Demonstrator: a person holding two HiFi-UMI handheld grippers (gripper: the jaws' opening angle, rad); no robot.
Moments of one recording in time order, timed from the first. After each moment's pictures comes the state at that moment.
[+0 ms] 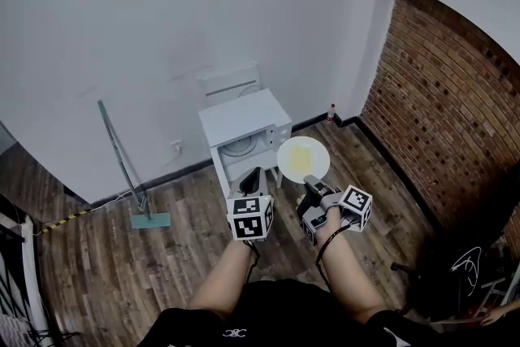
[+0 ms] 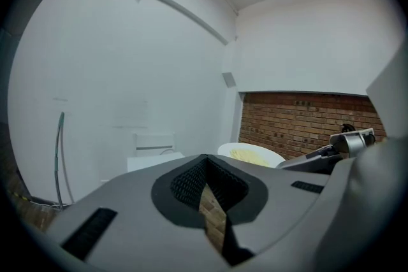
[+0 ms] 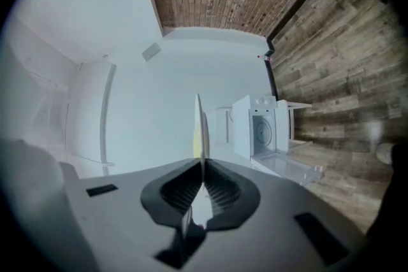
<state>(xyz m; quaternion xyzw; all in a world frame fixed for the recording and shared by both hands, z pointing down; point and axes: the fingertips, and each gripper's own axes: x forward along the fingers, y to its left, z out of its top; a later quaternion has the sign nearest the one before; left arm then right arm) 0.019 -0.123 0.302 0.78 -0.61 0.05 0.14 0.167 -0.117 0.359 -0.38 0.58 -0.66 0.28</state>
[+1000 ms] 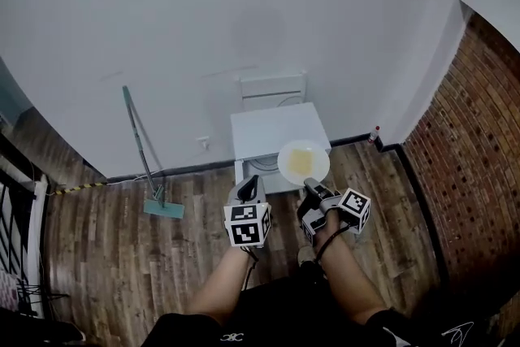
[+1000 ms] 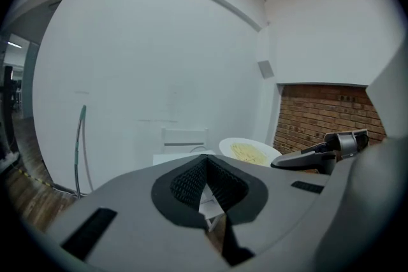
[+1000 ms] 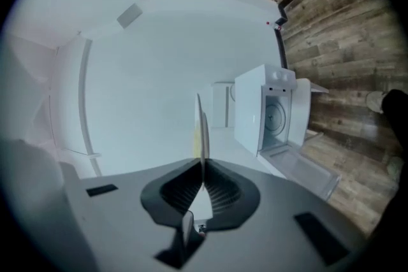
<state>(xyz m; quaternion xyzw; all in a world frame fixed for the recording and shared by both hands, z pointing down) -0.073 -0.247 0.351 0.69 -0.70 0.06 0.17 0.073 -0.295 0.406 -0.29 0.61 -0.71 0.20</state>
